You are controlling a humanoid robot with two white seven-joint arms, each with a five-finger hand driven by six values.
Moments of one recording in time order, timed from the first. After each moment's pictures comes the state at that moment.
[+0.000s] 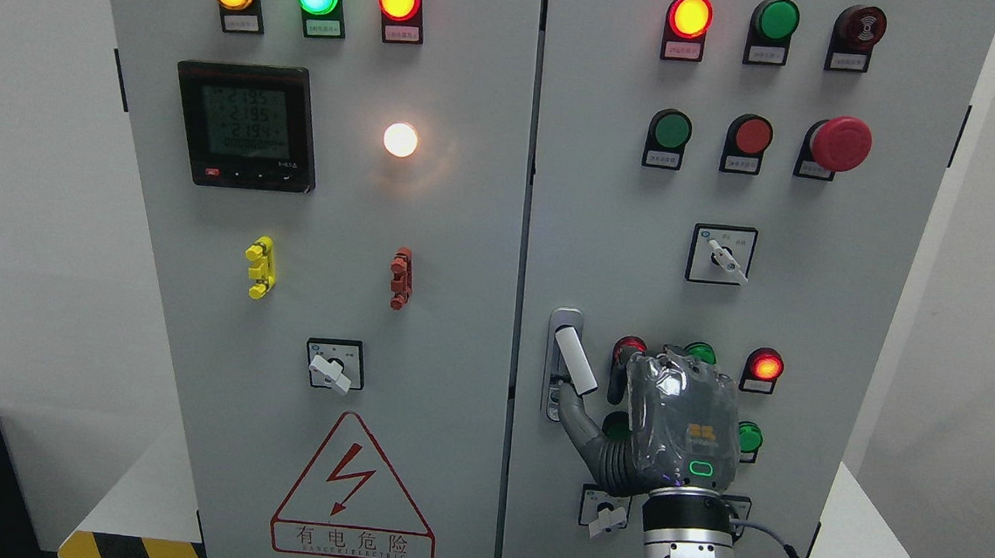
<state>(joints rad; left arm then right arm) 0.05 -0.10 -0.16 -0.05 0.12 -0.02 -0.03 -0.46 0.14 0.25 -1.81 1.40 0.29 0.01</state>
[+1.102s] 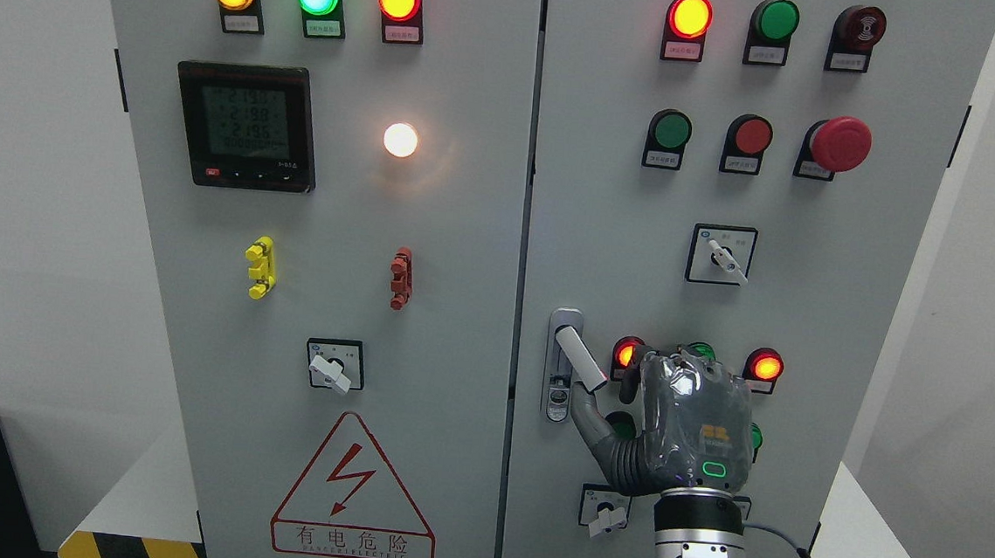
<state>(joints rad) 0.05 -0.10 -0.16 -0.05 0.12 -0.03 -0.03 -0.45 0.14 0.23 -1.82 1.40 0.29 0.01</state>
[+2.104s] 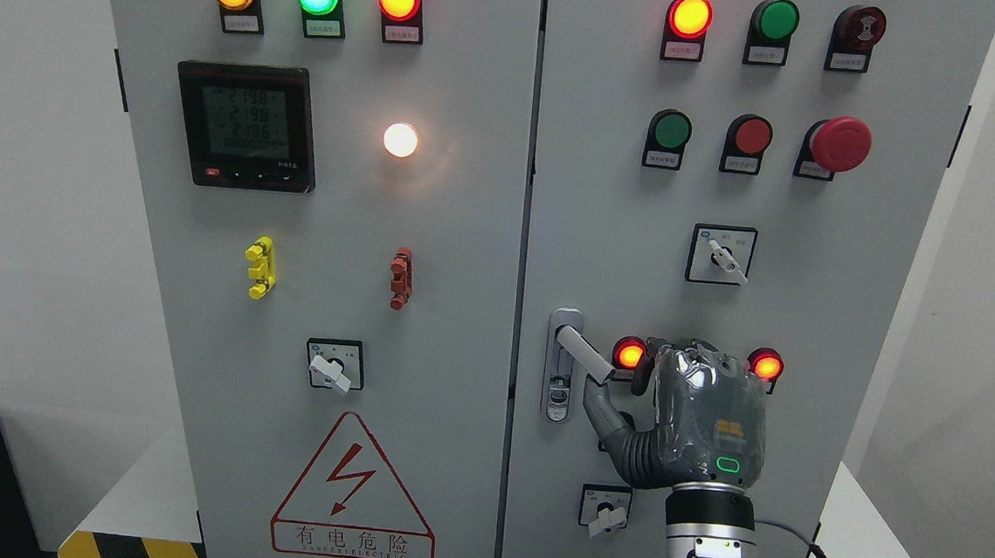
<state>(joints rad) 0.05 -0.10 -0.16 -0.05 0.12 -0.03 -0.03 -0.46 0.14 0.21 -1.82 1.37 0.29 0.00</state>
